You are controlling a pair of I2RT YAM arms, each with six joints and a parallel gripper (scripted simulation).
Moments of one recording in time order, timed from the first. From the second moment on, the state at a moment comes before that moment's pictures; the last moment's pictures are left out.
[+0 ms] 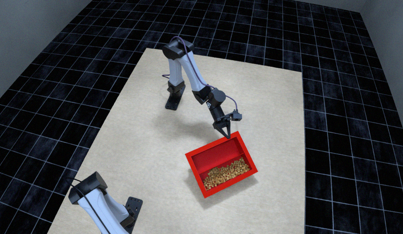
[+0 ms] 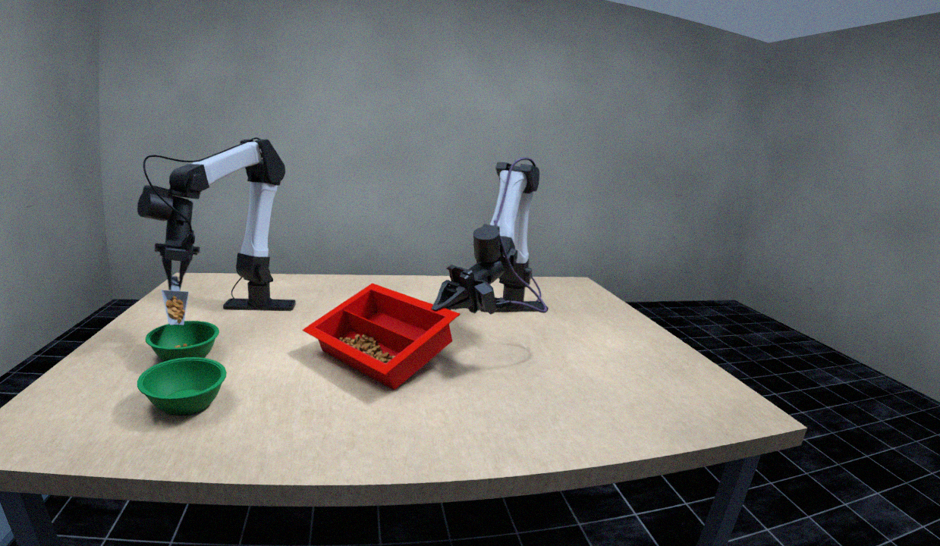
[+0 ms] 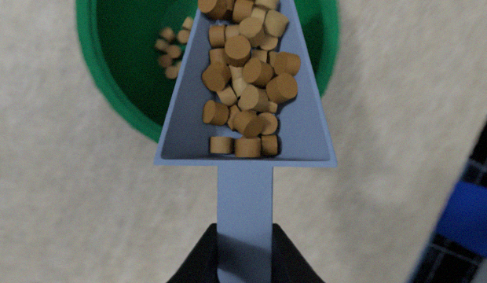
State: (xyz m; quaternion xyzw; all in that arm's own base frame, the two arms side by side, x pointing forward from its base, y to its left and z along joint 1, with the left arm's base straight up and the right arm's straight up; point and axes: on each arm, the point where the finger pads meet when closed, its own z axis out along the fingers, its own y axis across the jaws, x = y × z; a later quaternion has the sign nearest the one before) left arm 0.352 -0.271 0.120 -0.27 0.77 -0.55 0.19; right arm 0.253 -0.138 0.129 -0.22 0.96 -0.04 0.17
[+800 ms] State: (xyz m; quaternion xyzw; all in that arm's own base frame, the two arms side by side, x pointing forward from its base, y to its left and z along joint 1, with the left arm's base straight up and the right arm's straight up) left arm 0.352 -0.271 0.120 -0.27 0.77 -0.55 0.19; right arm 0.235 -0.109 0.113 -0.01 0.97 0.00 0.24
